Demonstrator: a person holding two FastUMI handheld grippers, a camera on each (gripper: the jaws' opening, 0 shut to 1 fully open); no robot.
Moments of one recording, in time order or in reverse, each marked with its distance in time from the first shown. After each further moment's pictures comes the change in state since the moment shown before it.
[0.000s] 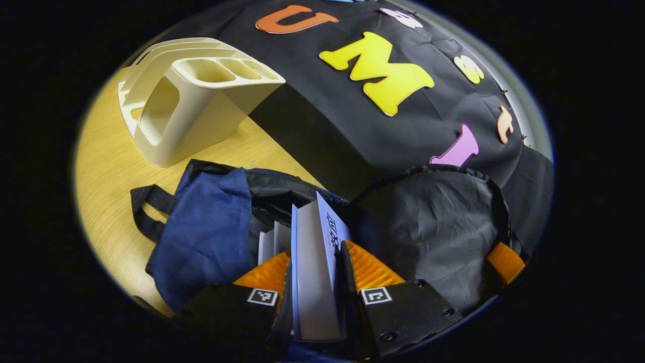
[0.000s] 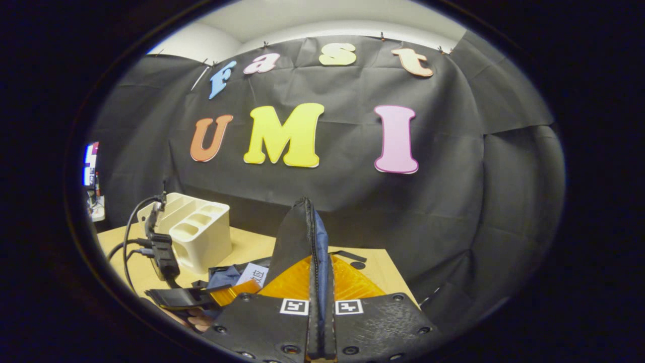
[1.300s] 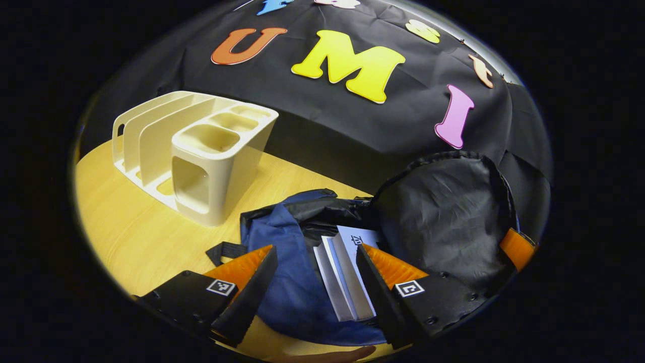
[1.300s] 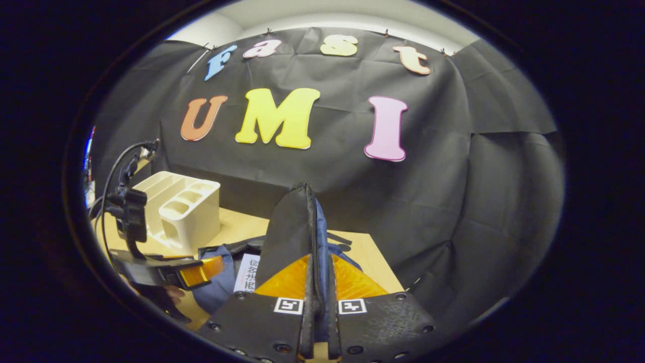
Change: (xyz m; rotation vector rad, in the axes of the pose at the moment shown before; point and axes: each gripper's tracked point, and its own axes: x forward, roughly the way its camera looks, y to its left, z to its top) left arm -0.065 0.052 0.049 0.390 0.002 0.180; right arm -0.031 0.007 -0.033 -0.070 0.082 -0.127
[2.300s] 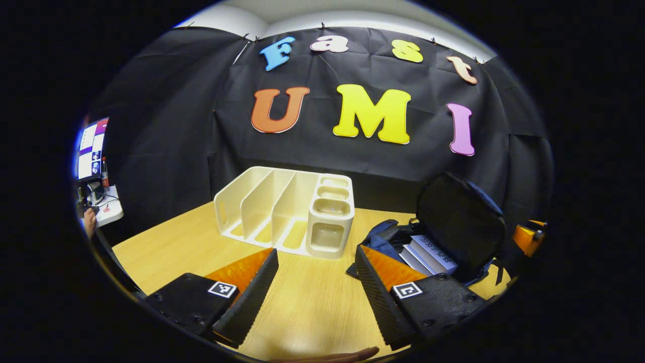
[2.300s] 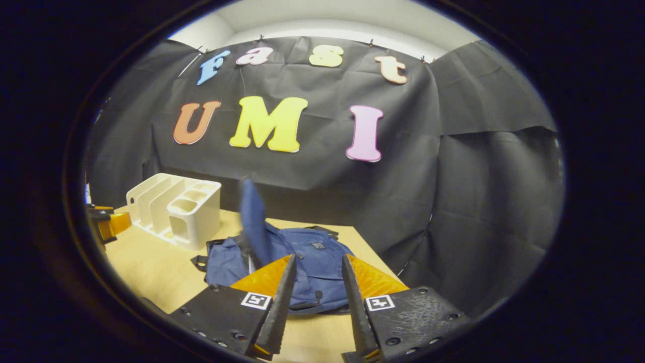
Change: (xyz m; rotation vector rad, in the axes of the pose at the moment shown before) left arm -0.178 0.135 0.071 0.234 -0.253 0.227; right arm -0.095 0.013 -0.022 0.045 -0.054 -0.143
